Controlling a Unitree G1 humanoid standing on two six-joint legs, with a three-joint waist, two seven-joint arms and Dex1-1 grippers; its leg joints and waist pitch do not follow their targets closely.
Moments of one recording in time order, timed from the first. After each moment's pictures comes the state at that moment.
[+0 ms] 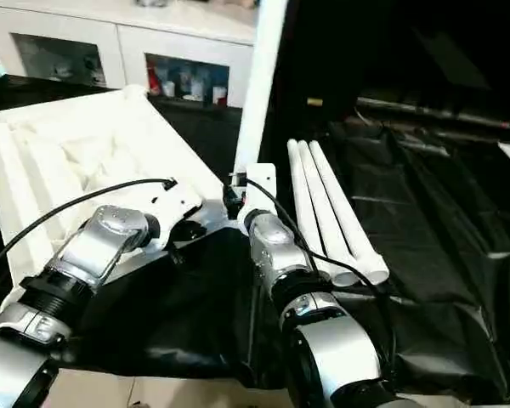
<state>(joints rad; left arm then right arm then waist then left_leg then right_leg) -0.64 0.30 -0.31 0.50 0.13 0.50 -0.75 -0.81 0.13 -0.05 1.14 0.15 -0.07 0.09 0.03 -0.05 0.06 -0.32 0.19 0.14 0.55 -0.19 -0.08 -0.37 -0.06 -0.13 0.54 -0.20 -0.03</state>
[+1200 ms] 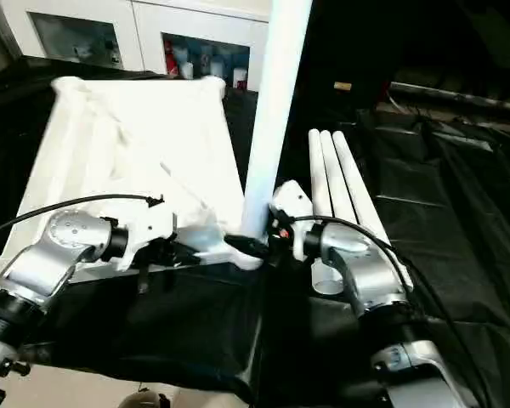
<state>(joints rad) -0.51 0.51 -0.33 0.36 0.00 0.14 -1.20 -0.47 -0.30 0.18 0.46 0.17 0.06 1.01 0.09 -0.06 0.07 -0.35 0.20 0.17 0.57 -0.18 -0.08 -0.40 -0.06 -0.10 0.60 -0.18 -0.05</state>
